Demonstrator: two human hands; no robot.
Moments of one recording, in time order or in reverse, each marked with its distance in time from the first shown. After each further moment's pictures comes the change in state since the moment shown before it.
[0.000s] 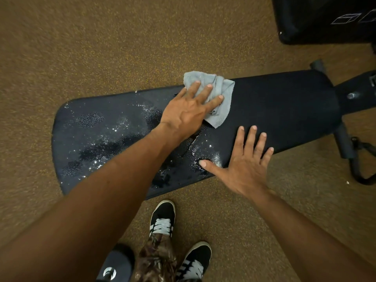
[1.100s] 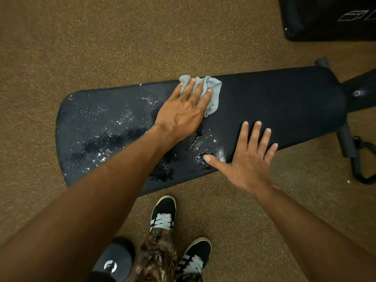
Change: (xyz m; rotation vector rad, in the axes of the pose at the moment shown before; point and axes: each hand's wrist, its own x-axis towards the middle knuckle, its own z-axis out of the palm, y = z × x) left_hand -0.021 -0.006 0.021 0.090 0.095 -0.052; right_hand -0.002 -0.002 -0.002 -0.005 -0.035 -0.007
